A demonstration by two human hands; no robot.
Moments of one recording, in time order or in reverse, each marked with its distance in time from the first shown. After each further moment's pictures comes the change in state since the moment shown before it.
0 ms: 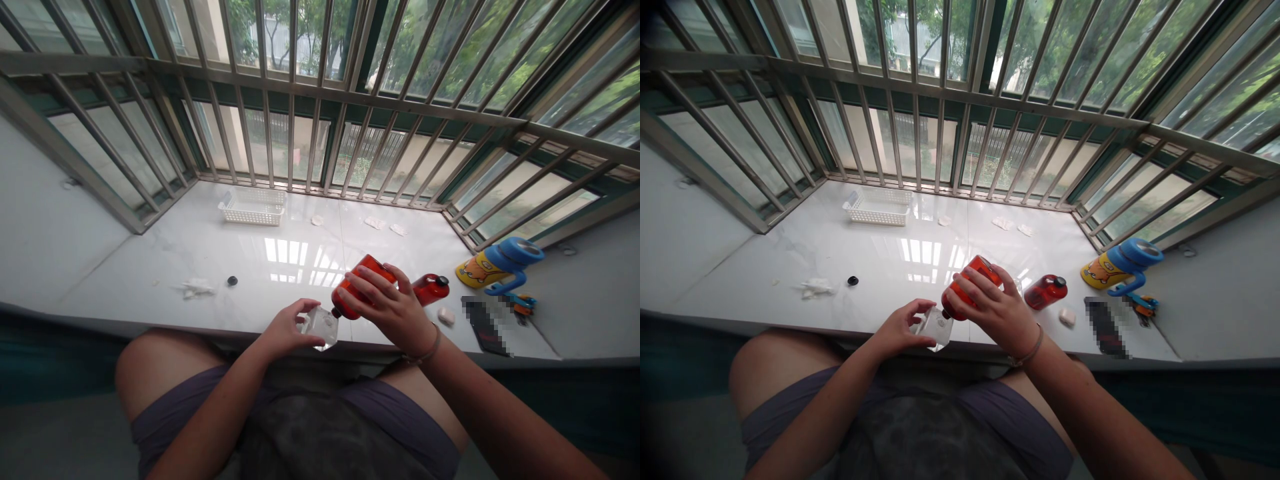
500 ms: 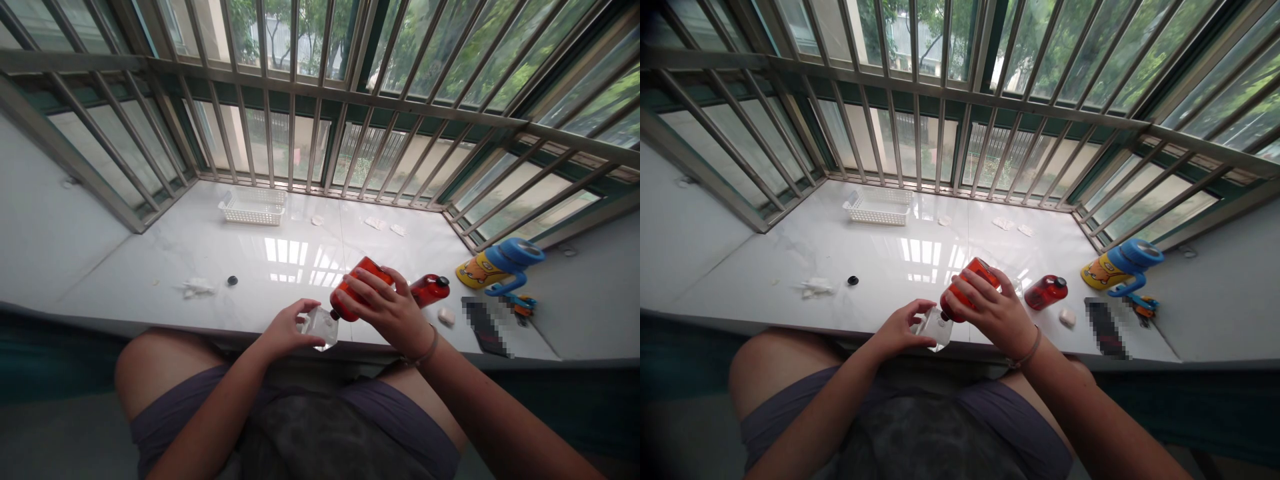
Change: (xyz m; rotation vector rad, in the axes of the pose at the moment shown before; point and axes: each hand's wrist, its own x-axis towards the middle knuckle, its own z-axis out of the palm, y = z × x) left_hand 0.001 -0.001 0.000 -0.005 -0.010 -0.019; right_hand 0.000 -0.005 0.005 0.022 -0.019 0.005
